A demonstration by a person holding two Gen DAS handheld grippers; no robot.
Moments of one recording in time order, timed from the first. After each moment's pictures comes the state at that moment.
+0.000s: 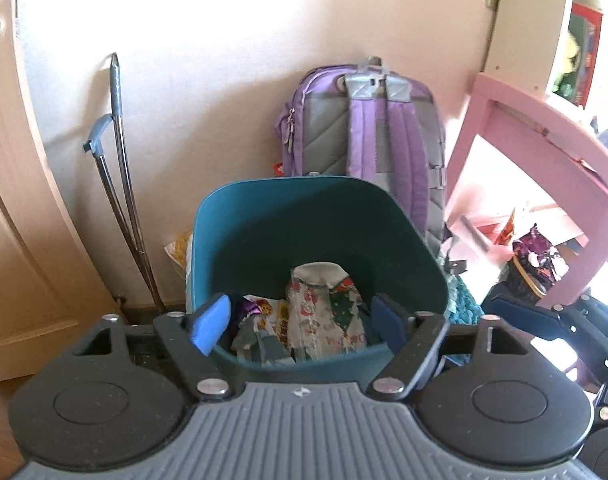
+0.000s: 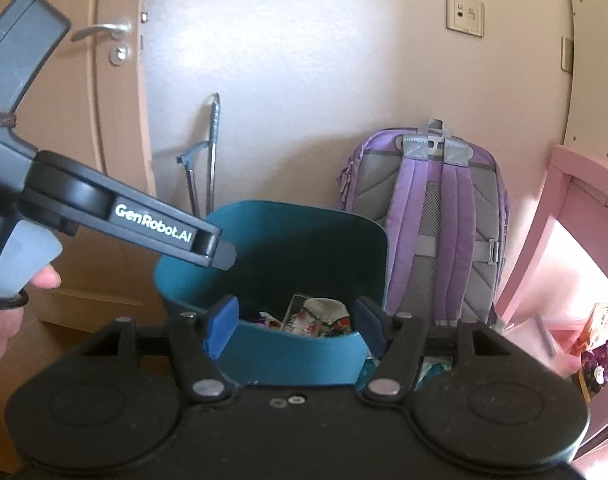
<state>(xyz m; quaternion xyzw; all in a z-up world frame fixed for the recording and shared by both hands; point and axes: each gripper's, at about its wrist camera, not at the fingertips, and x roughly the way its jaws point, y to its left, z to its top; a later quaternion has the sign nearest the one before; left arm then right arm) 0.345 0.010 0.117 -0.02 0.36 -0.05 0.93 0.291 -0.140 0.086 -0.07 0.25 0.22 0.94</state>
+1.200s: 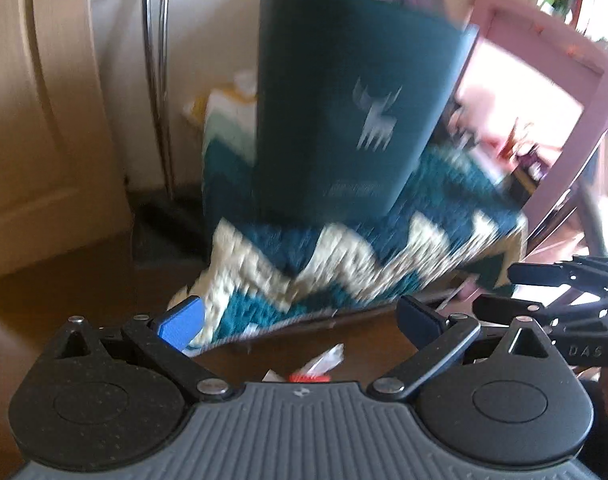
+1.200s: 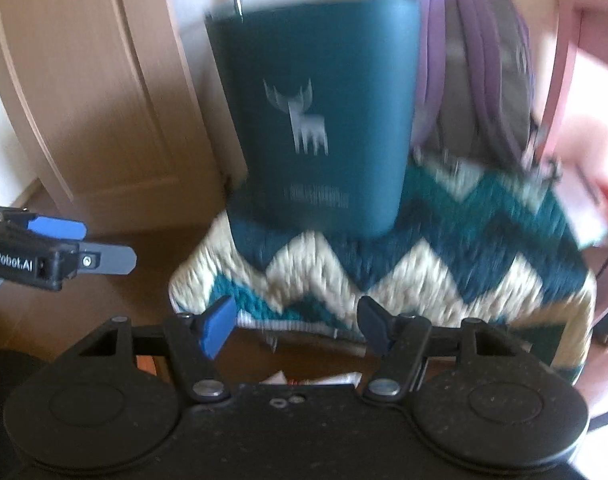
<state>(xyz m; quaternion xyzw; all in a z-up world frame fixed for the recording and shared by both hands) 0.185 0.062 -0.079 -0.04 0.43 -0.05 0.90 0.199 -0.165 -0.087 -0.04 0.41 0.24 0.88</state>
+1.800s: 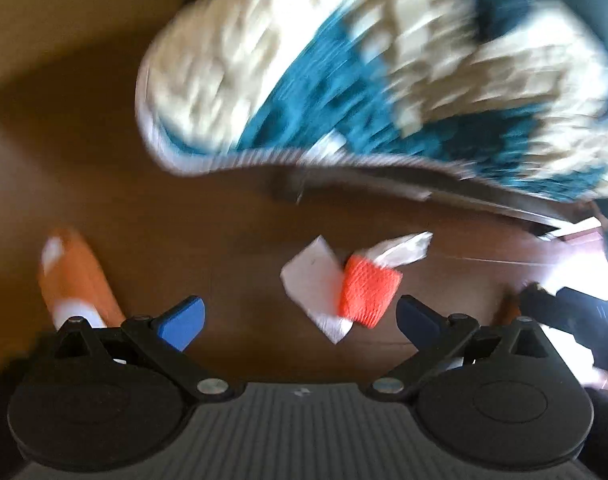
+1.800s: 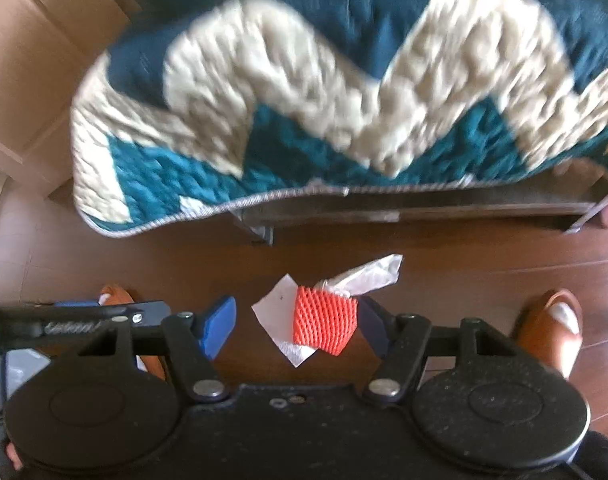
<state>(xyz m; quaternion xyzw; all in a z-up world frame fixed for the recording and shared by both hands) 0.247 0.094 -0.338 -0.15 0.62 0.08 0.76 0.258 -0.140 -0.308 0.03 0.59 0.20 0.78</state>
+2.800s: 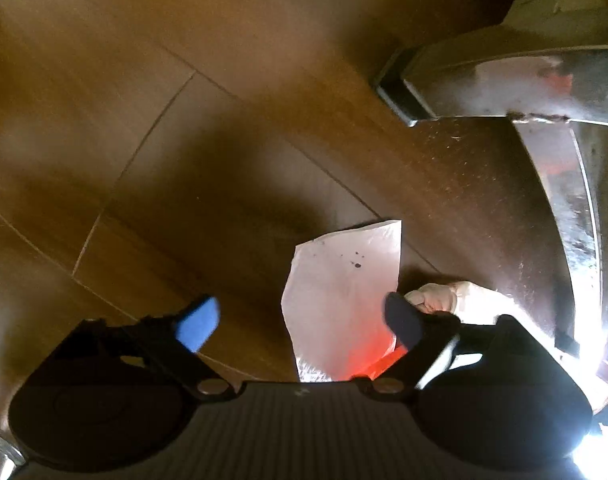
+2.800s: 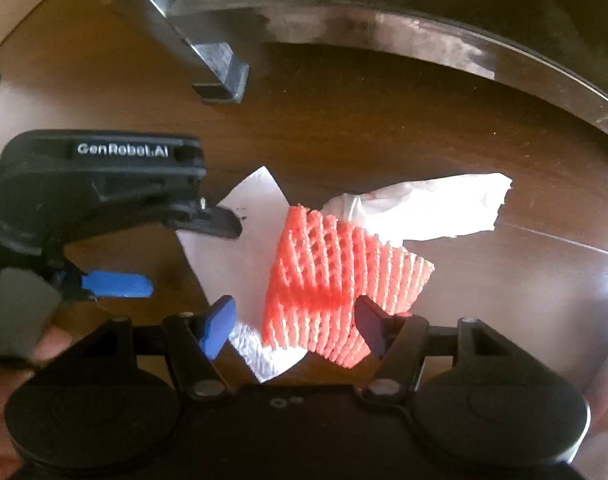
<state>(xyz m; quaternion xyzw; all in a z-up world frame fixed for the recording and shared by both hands) 0.288 0.145 -0.583 -0.40 0.69 0.15 0.58 0.283 -0.038 -0.547 -0.09 0.70 0.20 0.68</state>
